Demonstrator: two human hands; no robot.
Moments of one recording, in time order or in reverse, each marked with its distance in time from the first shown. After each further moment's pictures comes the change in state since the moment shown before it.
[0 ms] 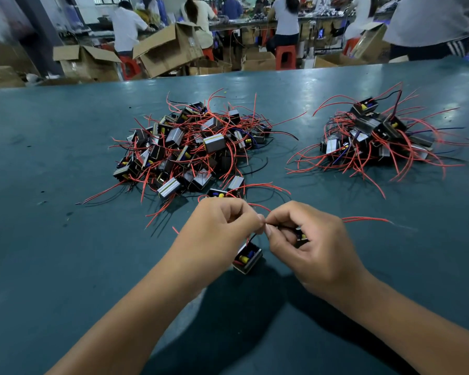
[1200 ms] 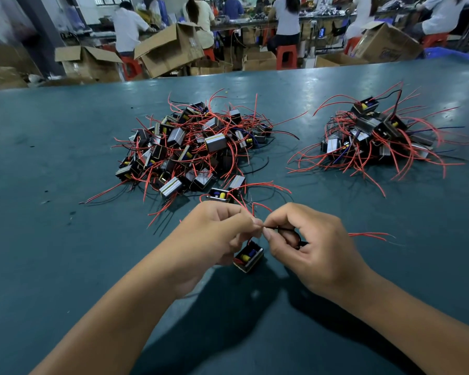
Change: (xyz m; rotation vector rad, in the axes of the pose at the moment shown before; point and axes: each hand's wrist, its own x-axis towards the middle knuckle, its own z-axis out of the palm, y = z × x) left_hand -0.001 -0.004 -0.010 -0.235 -0.193 -0.194; right_hand -0.002 -0.001 -0.004 -0.029 -0.076 -0.065
